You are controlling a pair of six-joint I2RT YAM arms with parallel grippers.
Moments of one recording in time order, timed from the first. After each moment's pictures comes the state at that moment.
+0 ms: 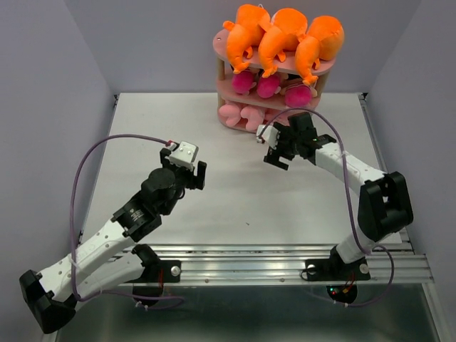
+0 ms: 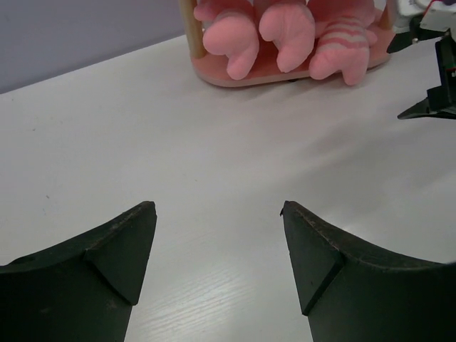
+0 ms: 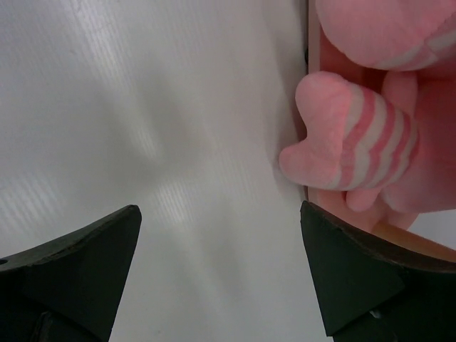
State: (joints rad) left arm -0.80 0.75 0.70 -0.12 -0.42 -0.01; right arm 0.35 1.59 1.17 -0.39 -0.31 -0.91
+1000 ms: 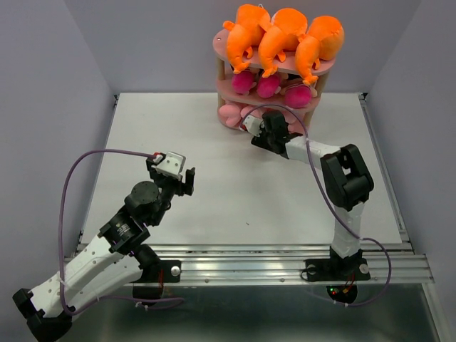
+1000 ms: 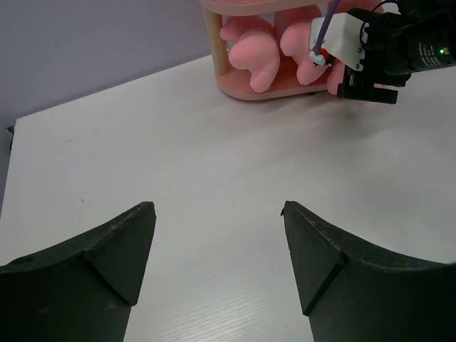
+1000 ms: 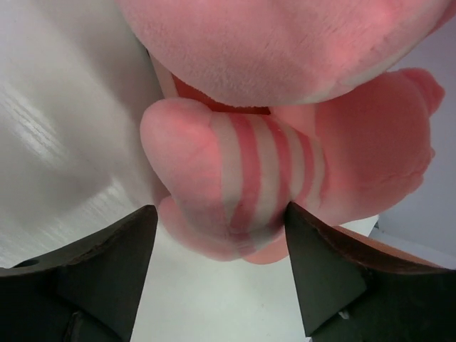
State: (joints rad) left arm -0.80 0.57 0.63 -0.15 -0.47 0.09; right arm 0.46 2.00 1.37 -0.02 0.28 -0.87
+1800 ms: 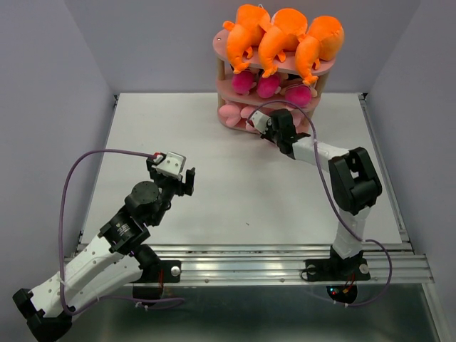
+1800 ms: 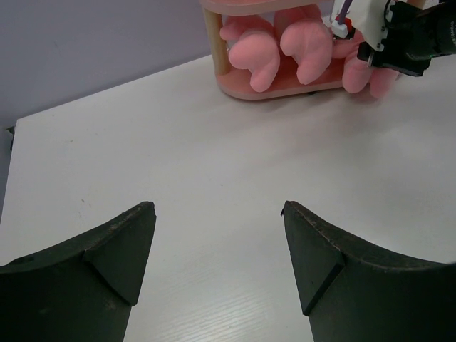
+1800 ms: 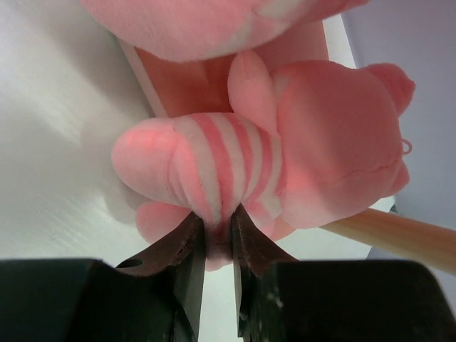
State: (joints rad) left arm -0.80 0.57 0.63 -0.15 -0.47 0.10; right arm 0.43 1.95 1.32 0.01 0.27 -0.80
